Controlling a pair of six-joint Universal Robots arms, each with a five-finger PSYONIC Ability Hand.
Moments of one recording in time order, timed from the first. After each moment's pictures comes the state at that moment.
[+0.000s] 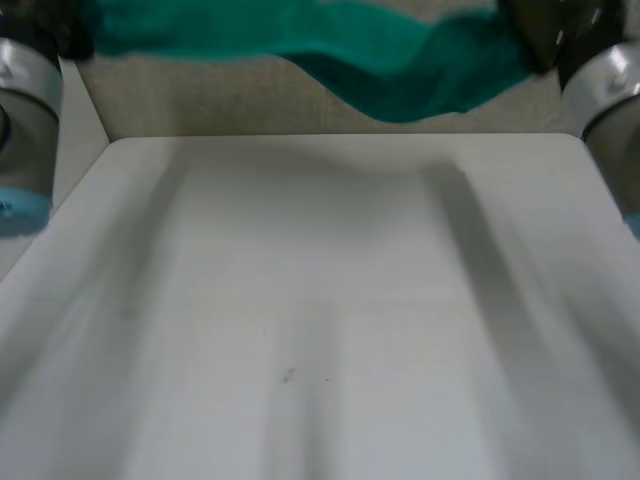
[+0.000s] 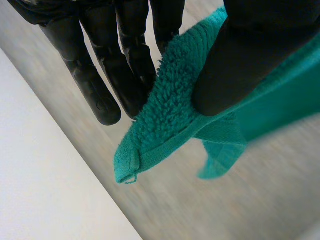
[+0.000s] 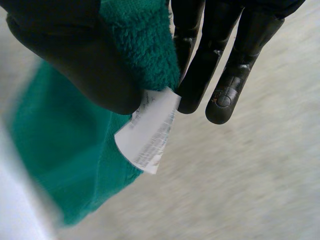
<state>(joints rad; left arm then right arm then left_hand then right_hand) 4.46 -1.88 -1.19 3.45 -1.64 3.54 1.84 -1.23 1.16 -0.26 1.34 2.56 1.14 1.20 1.19 1.20 0.95 0.98 1.17 1.19 1.19 0.96</state>
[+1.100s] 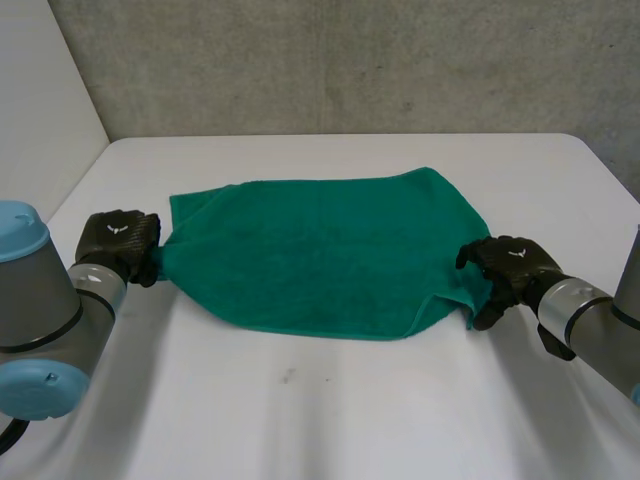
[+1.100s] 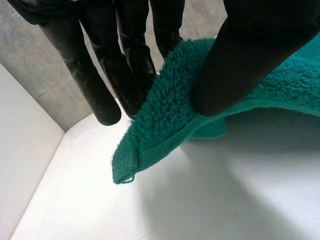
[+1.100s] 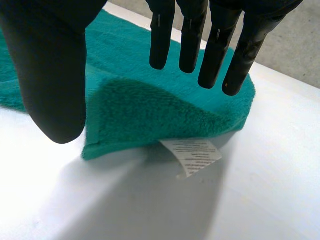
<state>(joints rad) 4.46 -1.93 -1.73 3.44 -1.63 3.43 1.72 -1.13 1.69 -0.12 1.23 2.88 1.14 1.20 1.19 1.20 0.95 0.41 0.46 0.46 0.46 0.30</state>
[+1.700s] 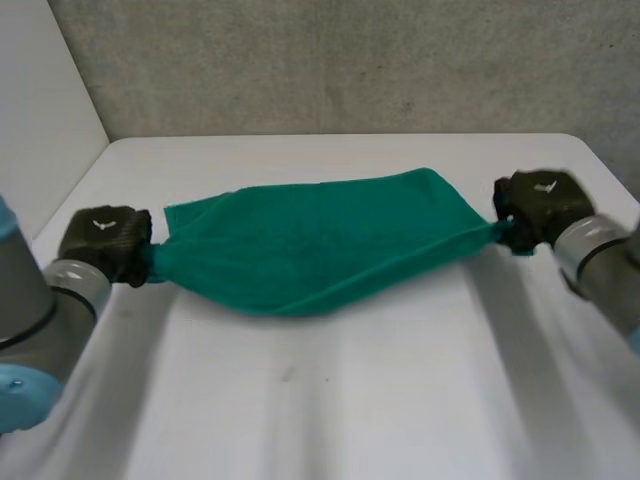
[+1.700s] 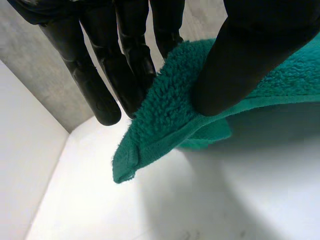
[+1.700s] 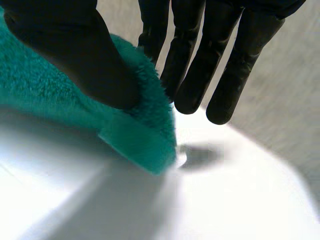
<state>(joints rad) 4.47 -1.80 -1.75 3.31 -1.63 3.43 1.78 -1.25 1.52 -0.03 1.42 2.81 1.14 1.20 1.19 1.20 0.95 0.97 1.18 1.18 1.19 0.99</state>
